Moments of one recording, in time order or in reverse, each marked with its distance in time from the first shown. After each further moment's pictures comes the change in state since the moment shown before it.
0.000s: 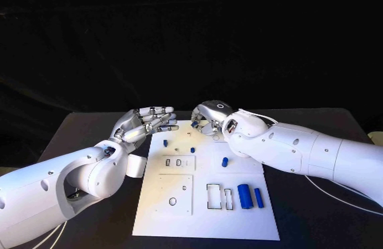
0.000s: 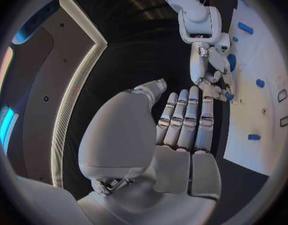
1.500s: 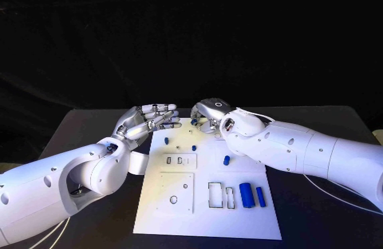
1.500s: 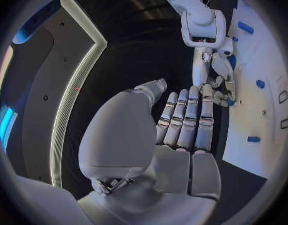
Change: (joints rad) left arm 0.008 0.005 0.000 0.002 0.001 0.002 0.001; left_hand 0.000 0.000 0.004 -0.004 0.000 0.004 0.004 0.000 0.000 0.000 0.000 0.000 0.000 0.004 -0.004 0.000 0.002 0.000 0.000 0.000 0.000 -0.001; right arm -0.001 0.038 0.002 -0.038 -0.050 -0.008 -0.035; right_hand -0.009 -0.009 0.000 0.000 -0.012 -0.005 -0.001 -0.001 0.007 -0.003 0.004 -0.004 -0.001 0.000 0.000 0.000 -0.013 0.002 0.000 0.000 0.000 -0.004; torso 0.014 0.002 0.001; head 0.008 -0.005
